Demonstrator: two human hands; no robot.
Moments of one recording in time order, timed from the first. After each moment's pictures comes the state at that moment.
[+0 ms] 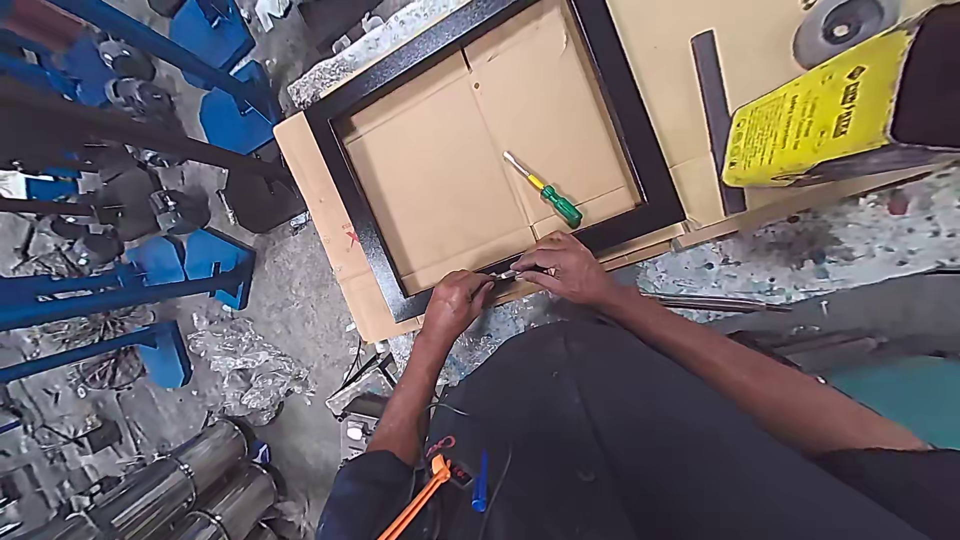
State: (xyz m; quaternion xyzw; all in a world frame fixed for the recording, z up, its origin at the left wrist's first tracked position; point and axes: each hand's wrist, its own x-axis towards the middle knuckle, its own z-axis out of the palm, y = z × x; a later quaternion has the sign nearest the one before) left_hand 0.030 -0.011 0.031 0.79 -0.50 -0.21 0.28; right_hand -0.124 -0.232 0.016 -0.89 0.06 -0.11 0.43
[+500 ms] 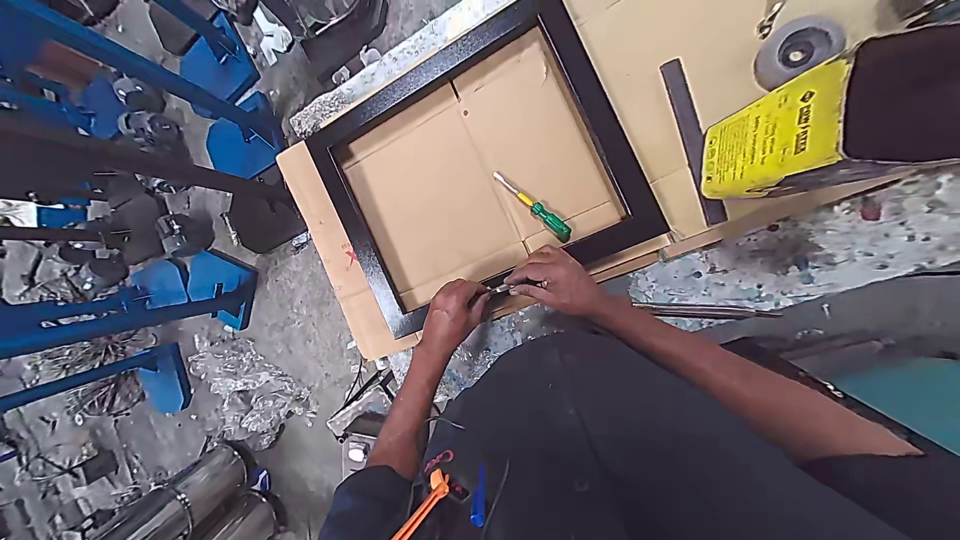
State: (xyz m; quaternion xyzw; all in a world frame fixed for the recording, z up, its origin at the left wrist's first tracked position) left_hand 0.034 -0.020 0.032 0.81 -0.47 -0.23 0.25; right_hand -0.123 -0.233 0.011 -0.90 0.06 -0.10 0.43
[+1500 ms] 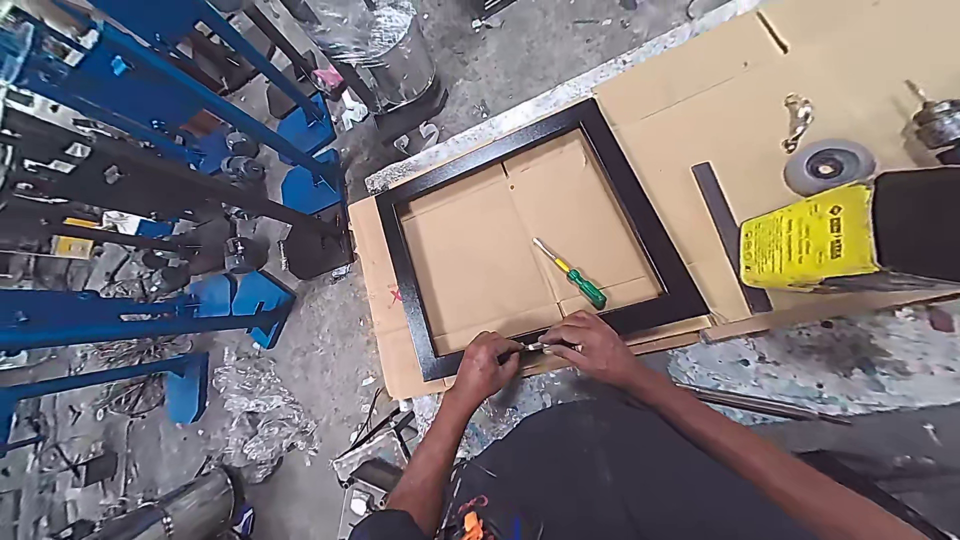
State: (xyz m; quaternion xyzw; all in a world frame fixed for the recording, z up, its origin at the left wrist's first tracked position) left_hand 0.034 -0.014 0.024 0.79 -0.47 -0.24 0.31; right_hand -0.126 -0.233 -0.008 -0.89 0.07 -0.08 0.45
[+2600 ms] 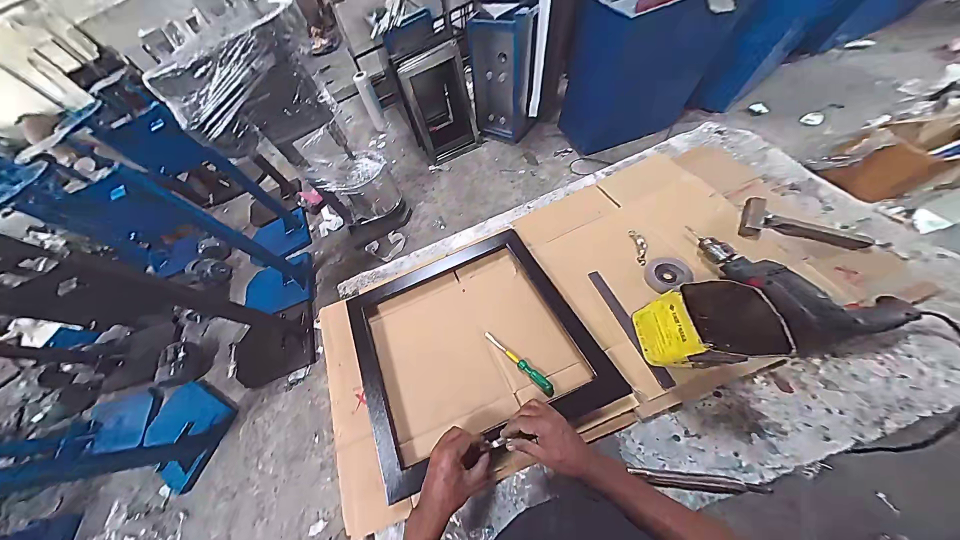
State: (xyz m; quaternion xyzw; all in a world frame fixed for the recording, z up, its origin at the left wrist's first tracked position) left_hand 0.035 -0.012 0.015 0.79 -0.47 -0.20 0.35; right_hand -0.124 -0.233 -0.010 -0.90 0.07 -0.09 0.43
